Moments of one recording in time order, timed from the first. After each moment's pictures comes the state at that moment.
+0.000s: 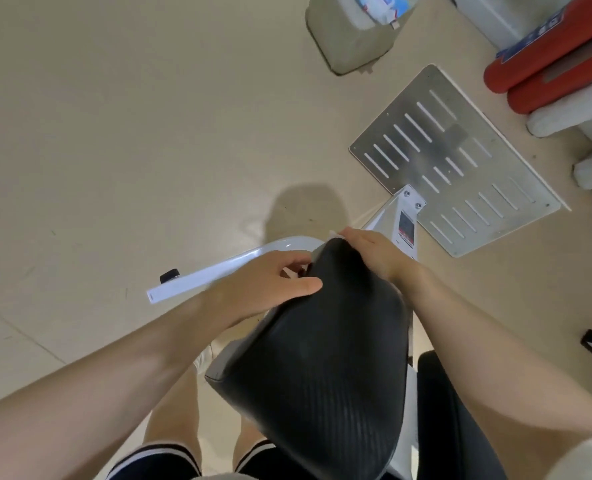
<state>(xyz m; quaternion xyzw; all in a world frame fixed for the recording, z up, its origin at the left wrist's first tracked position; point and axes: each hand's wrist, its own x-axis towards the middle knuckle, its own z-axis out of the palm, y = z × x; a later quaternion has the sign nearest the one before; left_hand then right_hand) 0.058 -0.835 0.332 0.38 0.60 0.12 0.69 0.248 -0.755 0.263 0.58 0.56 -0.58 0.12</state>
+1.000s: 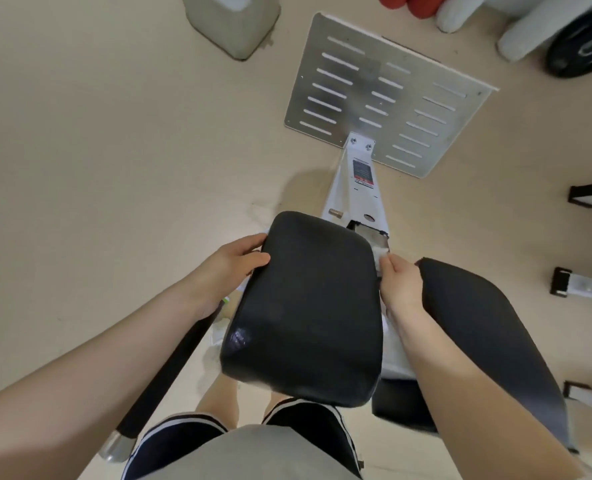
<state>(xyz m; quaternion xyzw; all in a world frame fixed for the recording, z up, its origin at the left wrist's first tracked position) 0.069 -0.825 0.338 0.32 0.60 0.07 0.73 0.306 -0.893 0.281 0.87 0.26 -0.39 -0.15</state>
